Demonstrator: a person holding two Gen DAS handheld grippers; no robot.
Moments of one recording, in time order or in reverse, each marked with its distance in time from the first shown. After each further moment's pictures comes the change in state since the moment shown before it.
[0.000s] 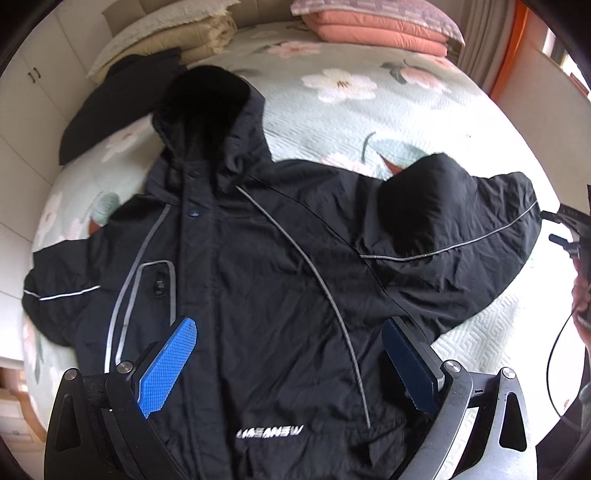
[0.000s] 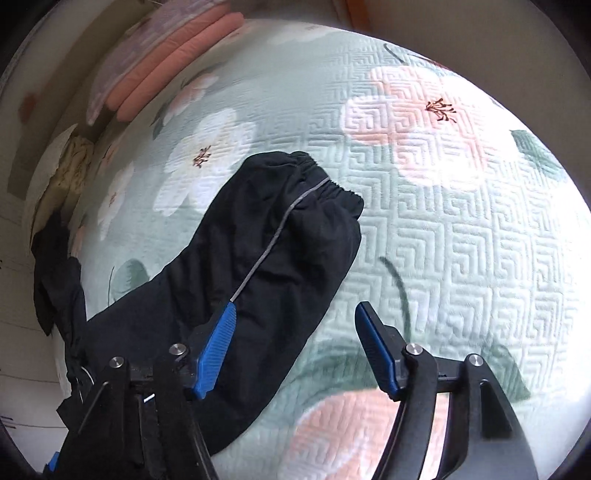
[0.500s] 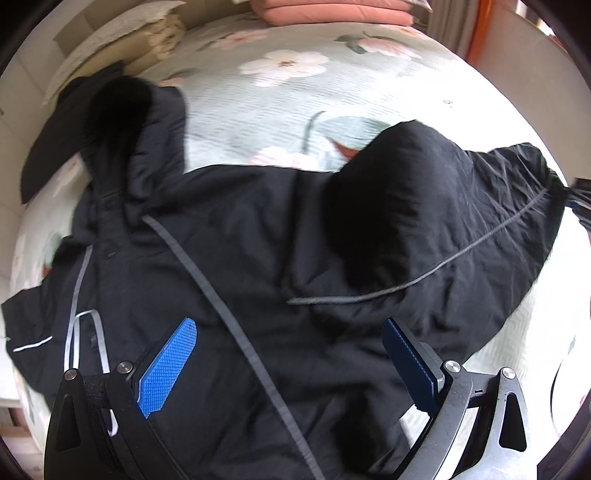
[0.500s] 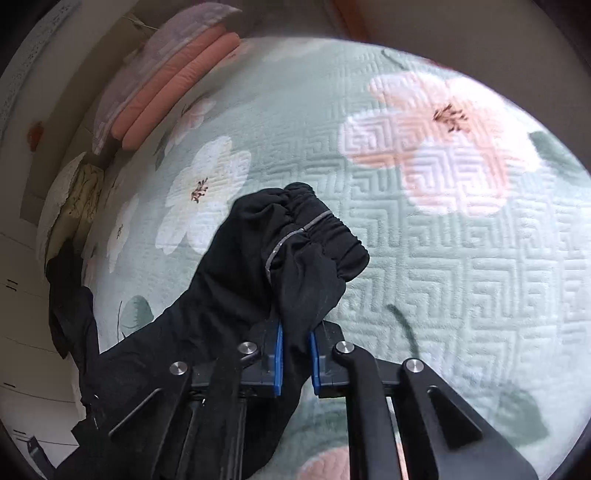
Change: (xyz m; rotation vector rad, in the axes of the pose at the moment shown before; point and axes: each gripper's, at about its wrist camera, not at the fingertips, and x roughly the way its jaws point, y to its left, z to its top) left arm 0.079 -0.084 0.037 0.130 0.019 -0.041; right arm -0.028 0.008 -0.003 -0.008 -0.125 0.028
